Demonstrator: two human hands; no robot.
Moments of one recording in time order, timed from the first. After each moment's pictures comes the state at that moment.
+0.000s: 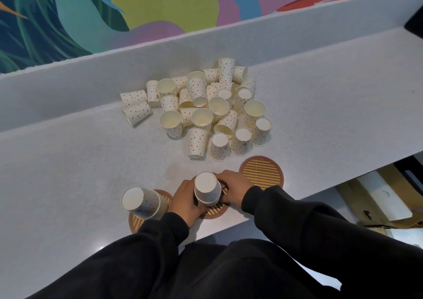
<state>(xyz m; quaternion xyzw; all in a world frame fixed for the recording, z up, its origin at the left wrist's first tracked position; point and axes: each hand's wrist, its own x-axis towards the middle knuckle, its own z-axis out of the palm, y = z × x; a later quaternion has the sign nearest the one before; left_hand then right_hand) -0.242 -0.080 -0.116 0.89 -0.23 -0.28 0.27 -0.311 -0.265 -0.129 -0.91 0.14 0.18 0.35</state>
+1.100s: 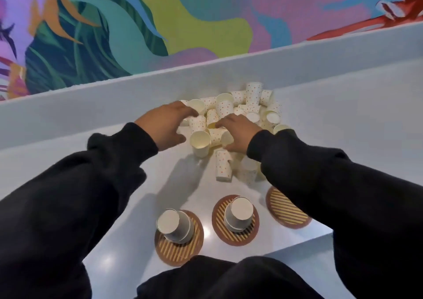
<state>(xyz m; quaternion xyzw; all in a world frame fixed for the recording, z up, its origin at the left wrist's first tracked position) -0.034 -0.079 0.077 0.87 -0.50 -0.06 0.05 -0.142 -0.305 -0.008 -0.98 0.04 0.06 0.16</state>
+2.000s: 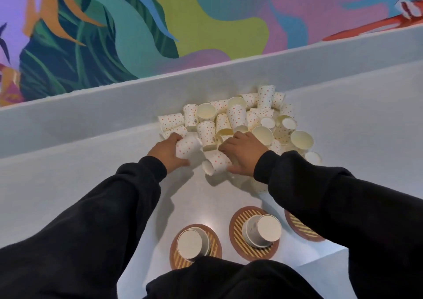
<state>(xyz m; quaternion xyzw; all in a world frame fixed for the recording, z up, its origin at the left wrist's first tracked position) 0.042 -0.047 -0.069 0.91 -0.29 -0.21 0.20 -0.115 -0.280 -0.059 -1.00 -0.05 0.02 0.01</state>
